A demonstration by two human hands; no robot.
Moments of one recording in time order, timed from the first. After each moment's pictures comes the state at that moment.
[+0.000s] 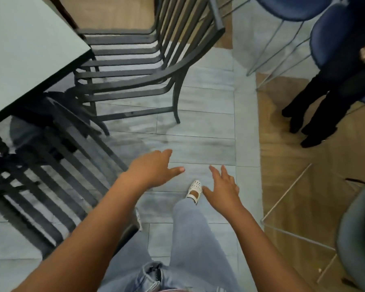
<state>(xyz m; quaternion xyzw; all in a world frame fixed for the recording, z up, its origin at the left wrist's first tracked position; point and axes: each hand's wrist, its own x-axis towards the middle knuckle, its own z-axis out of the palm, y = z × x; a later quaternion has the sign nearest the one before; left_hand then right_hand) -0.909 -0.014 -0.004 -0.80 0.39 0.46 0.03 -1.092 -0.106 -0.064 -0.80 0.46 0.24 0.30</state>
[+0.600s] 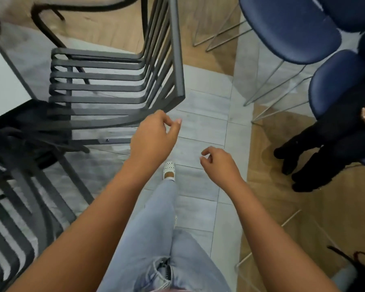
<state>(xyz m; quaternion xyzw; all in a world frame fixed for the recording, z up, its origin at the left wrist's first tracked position) -0.846 -0.274 0.007 -0.91 0.18 0.21 -0.30 -0.978 -0.389 -0.052 -0.84 0.39 0.16 0.34</state>
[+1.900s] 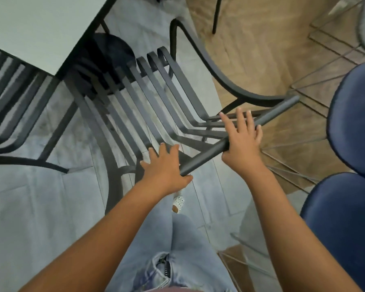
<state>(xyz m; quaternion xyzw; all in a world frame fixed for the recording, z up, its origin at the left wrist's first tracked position) -0.663 -0.465 -0.022 -0.88 -0.20 0.33 -0.27 -0.551 -0.616 -0.015 -0.96 -0.20 0.18 0.04</state>
